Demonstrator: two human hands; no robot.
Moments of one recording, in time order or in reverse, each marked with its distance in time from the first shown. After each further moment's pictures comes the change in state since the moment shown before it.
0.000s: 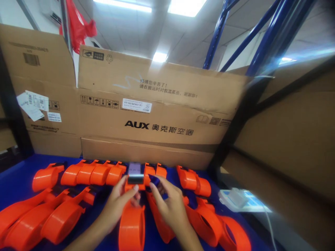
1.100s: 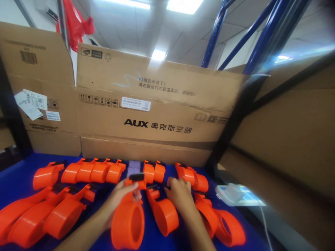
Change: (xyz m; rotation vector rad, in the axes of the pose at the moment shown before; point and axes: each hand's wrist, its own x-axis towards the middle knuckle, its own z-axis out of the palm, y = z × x) left_hand 0.001 -0.001 -0.001 -0.240 -0.067 -0.195; right_hand 0.013 0.055 -0.027 -0.972 -0.336 0.449
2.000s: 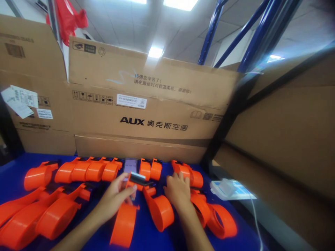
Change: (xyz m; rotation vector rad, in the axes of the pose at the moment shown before) left_hand -0.001 0.003 -0.006 0.469 -0.025 0.156; right_hand -0.007 -0.001 -0.003 -0.208 0.002 0.001
